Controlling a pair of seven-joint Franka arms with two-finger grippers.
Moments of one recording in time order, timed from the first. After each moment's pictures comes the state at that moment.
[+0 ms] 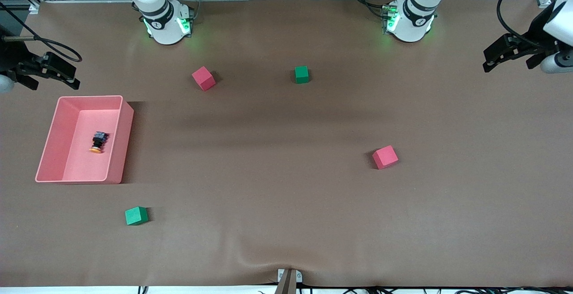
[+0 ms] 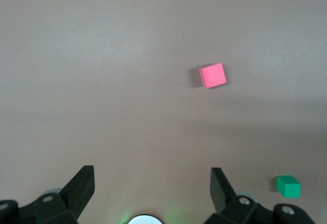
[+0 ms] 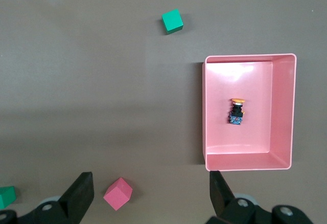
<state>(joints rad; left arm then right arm) -0.07 -0.06 -0.05 -1.51 0.02 1.44 -0.18 -0.02 0.00 0.06 -1.47 0.02 1.48 0.05</state>
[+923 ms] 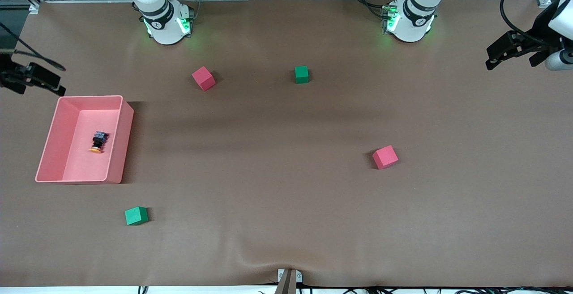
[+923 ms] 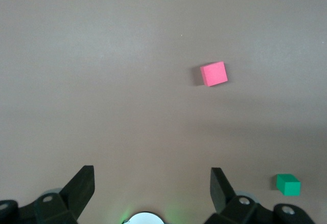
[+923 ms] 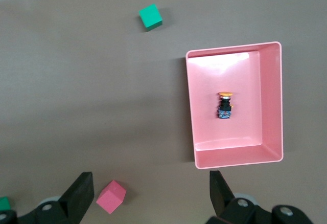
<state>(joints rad) -0.06 -0.06 -0.05 -1.50 0.02 1.42 -0.18 -0.11 0.05 0.06 -1.47 0.02 1.50 0.05</state>
